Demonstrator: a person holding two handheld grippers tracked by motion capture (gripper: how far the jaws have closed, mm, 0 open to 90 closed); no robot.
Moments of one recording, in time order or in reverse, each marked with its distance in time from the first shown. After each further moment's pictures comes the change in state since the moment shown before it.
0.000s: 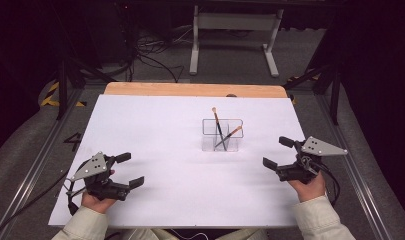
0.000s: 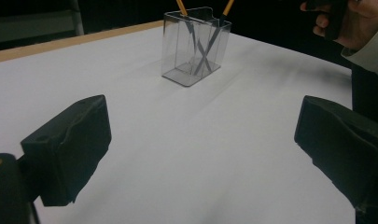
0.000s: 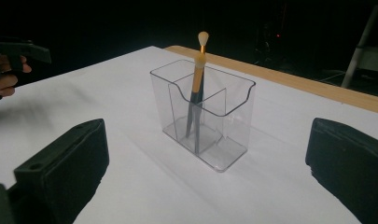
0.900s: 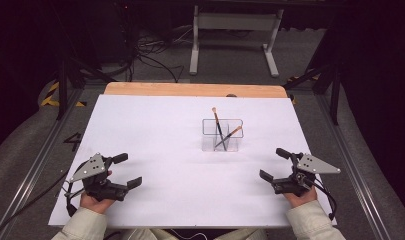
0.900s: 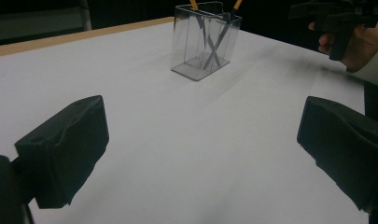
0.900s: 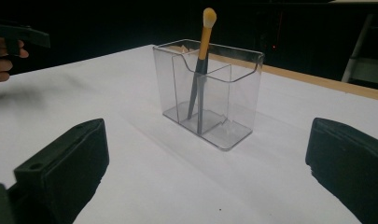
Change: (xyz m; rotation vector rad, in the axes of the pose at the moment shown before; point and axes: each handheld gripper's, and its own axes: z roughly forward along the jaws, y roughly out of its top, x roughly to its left) left arm 0.004 -0.009 -0.002 0.003 0.031 -0.012; right arm 0.009 -0.049 0.004 -0.057 -0.014 -0.029
